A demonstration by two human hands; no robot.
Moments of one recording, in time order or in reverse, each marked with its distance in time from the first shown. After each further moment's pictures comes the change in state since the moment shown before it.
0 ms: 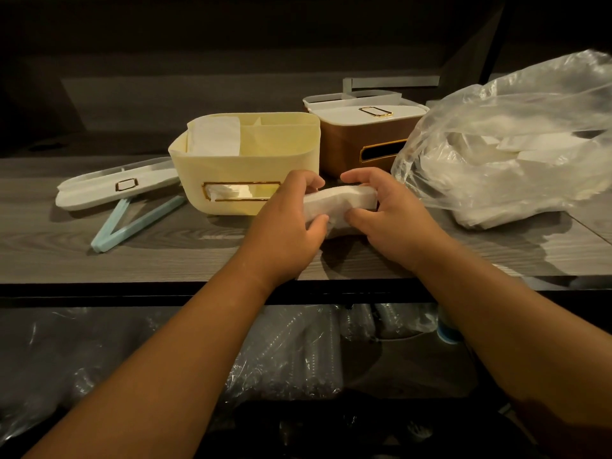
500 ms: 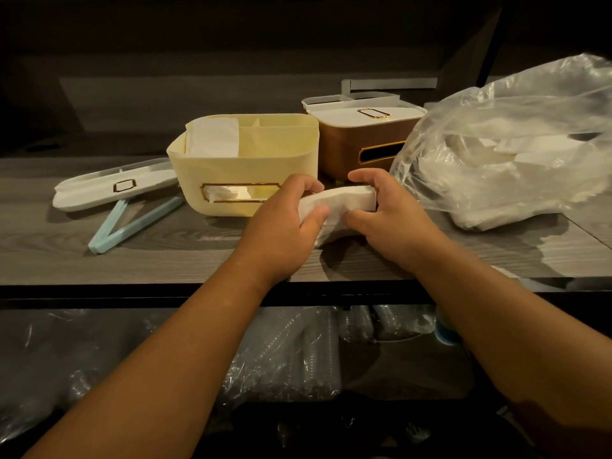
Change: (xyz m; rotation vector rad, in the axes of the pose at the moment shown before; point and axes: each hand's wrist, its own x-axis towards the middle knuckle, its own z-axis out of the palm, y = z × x) left_hand 0.003 -0.004 -0.002 -0.023 -0.017 -0.022; right_hand 0.003 0.002 0.001 -0.011 0.023 0.068
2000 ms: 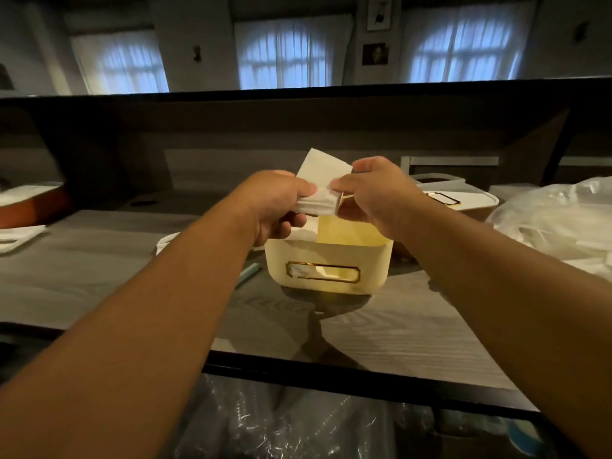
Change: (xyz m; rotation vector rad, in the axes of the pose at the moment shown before) left_hand 0.078 0.024 -0.152 -0.338 0.040 -0.564; right_hand 0.109 -0.154 0.051 0.288 -0.008 0.197
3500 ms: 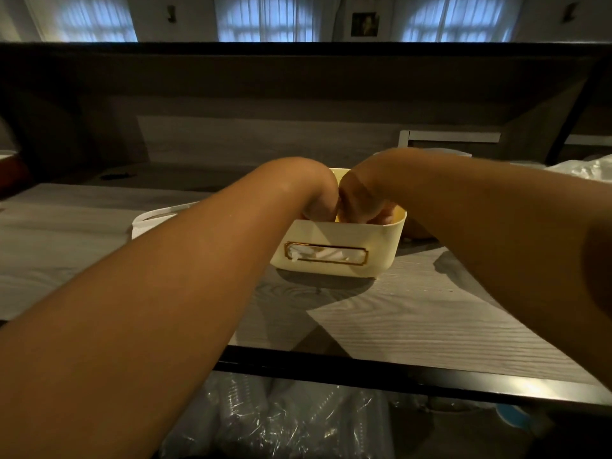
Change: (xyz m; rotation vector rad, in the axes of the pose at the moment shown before) left_hand 0.043 0.009 0.038 1.292 -0.329 0.147; right_hand 0.045 0.012 0.025 -1.180 -0.524 0.274
